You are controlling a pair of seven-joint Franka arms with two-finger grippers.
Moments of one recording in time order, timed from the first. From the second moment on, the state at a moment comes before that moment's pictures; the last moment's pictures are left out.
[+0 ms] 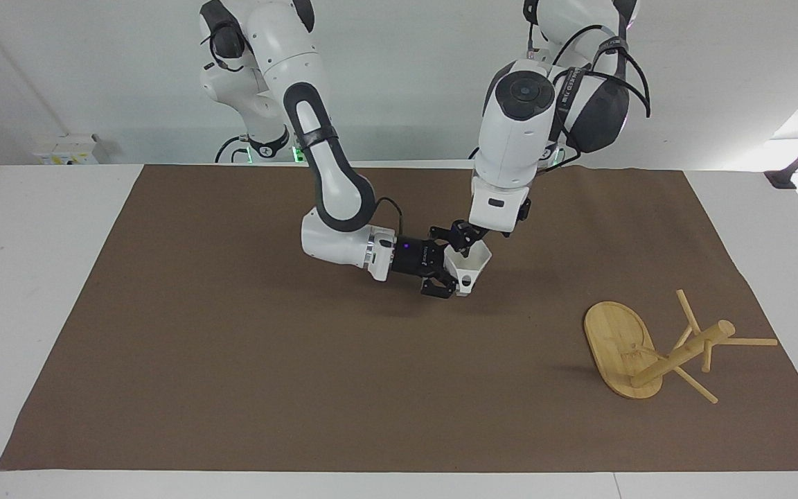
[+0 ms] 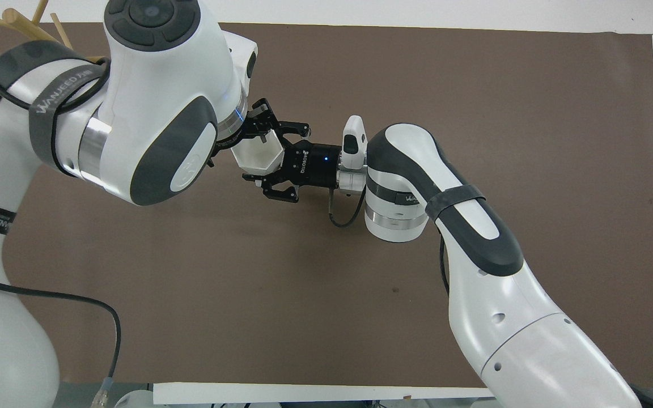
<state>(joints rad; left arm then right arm) -0.69 0.34 0.12 -1.39 -0.05 1.66 -0.96 0.52 0.49 0.01 -1.81 1.94 2.18 -2.23</state>
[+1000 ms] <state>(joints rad) -0.68 0.28 0.12 -1.51 -0.10 1.74 -0.96 0.52 0.49 0.00 -1.81 1.94 2.18 -2.23</state>
